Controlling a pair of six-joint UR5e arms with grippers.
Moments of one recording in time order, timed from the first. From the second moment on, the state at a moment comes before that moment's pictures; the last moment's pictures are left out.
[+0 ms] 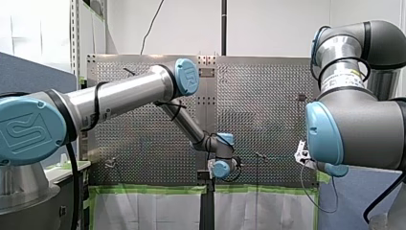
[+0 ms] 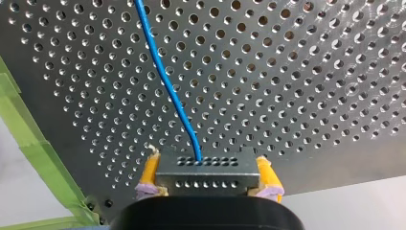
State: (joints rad) left arm -0.72 -2.78 -1.07 -2.51 -1.85 -1.77; right arm 1.48 -0.65 1.69 -0.93 1.14 1.84
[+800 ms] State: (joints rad) left arm -0.73 -2.68 -1.18 -2.54 -1.86 -1.68; right arm 1.49 -0.62 1.69 -0.94 1.14 1.83
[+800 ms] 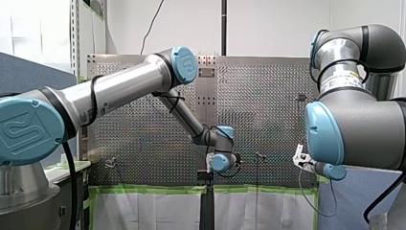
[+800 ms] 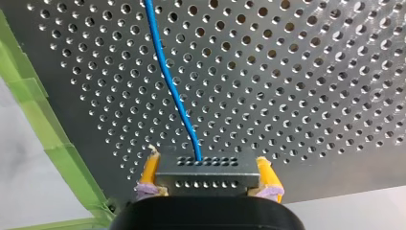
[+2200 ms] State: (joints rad) left arm -0.87 -2.56 -1.32 -2.59 -1.86 -1.67; right arm 1.49 -0.62 1.69 -0.94 1.14 1.85
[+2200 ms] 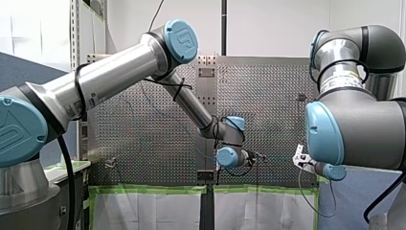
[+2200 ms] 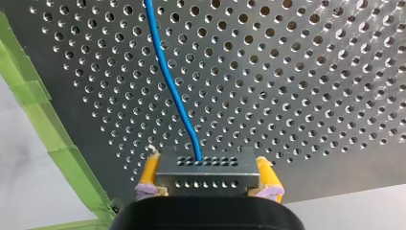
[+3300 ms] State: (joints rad) left arm -0.87 -2.56 -1.32 -2.63 -2.01 -1.78; right arm 1.50 -0.62 1.69 -0.93 1.14 1.85
